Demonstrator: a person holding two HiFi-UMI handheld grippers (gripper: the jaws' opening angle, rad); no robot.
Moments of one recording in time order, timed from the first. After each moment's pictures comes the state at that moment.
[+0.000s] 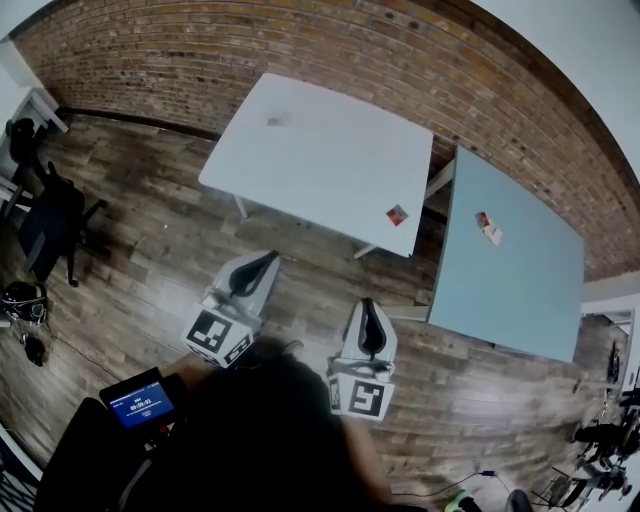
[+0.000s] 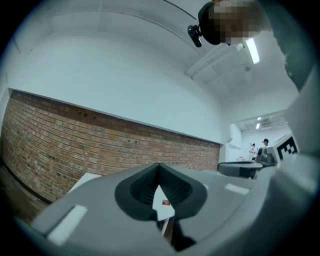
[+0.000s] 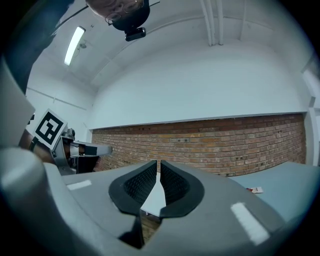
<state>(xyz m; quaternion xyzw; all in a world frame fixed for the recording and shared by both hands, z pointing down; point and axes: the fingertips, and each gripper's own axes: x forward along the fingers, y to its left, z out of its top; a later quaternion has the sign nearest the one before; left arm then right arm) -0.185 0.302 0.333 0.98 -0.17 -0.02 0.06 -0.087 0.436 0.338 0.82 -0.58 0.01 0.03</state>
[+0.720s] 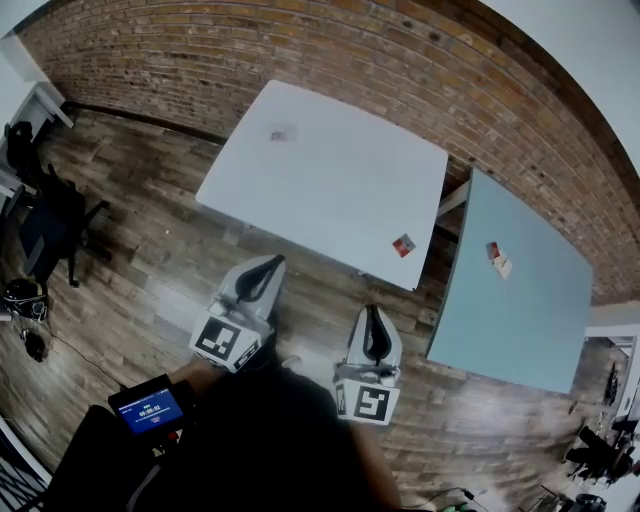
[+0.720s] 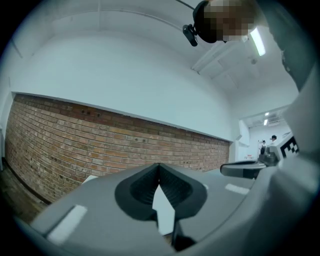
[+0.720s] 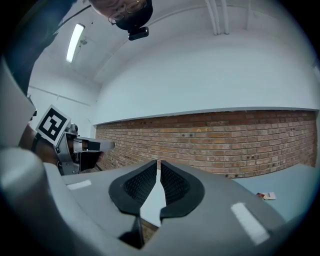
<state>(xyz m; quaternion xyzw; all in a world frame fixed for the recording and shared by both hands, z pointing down) -0.131 0.234 0.350 0.98 -0.20 -0.01 0.06 -0.029 0.366 0.360 0.80 -0.60 0.03 0.05</state>
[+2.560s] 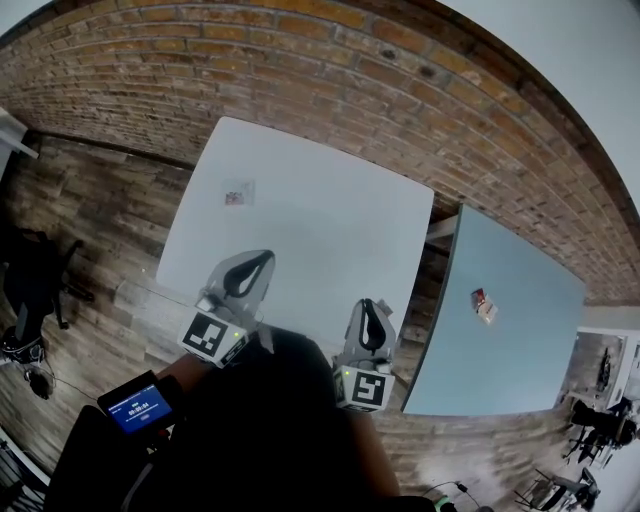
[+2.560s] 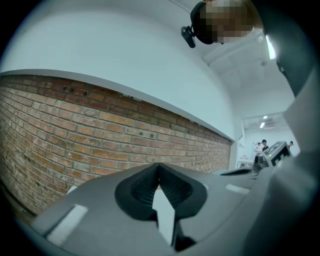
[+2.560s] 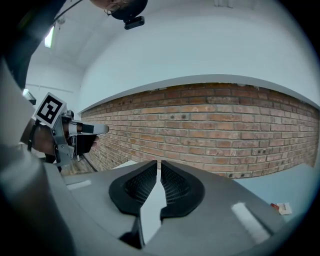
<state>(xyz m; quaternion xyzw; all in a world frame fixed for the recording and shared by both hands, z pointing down) 0.030 0.026 0.360 0.98 -0.16 0.01 0.08 0.140 0.170 0.397 0.82 -0.57 0.09 0.08</state>
